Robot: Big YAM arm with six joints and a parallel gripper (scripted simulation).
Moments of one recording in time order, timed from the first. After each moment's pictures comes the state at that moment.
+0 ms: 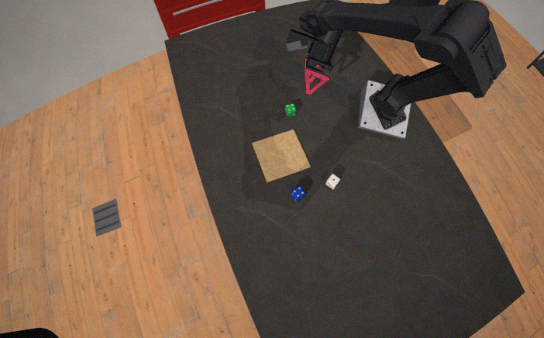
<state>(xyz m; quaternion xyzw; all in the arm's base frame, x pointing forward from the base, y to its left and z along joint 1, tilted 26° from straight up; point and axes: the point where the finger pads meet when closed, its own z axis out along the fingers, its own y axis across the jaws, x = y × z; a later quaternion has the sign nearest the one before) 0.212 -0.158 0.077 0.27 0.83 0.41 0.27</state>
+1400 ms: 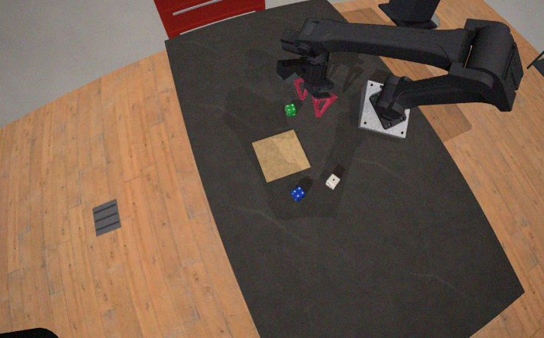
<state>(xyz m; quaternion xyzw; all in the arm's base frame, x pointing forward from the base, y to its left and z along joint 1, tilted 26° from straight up) 0.236 -0.100 0.091 0.01 0.91 0.33 0.24</state>
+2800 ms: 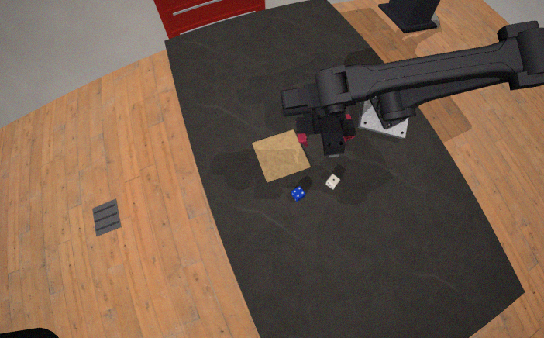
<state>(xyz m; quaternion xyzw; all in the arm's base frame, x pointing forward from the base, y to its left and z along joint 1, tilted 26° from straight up) 0.251 0.012 0.143 -0.56 0.78 0.13 0.23</state>
